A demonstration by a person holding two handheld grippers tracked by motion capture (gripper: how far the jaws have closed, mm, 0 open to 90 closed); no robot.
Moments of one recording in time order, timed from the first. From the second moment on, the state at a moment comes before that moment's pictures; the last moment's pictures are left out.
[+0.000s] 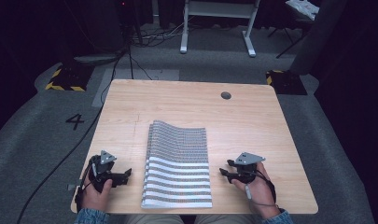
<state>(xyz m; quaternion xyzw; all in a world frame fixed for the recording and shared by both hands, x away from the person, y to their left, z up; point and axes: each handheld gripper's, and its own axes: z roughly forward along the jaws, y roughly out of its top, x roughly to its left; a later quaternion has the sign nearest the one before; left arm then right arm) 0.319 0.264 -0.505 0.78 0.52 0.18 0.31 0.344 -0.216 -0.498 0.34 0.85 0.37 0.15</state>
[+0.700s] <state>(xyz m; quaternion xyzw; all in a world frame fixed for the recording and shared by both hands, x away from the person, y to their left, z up) 0.311 0.268 -0.505 0.80 0.49 0.17 0.31 0.354 -0.167 -0.431 0.28 0.87 0.40 0.11</state>
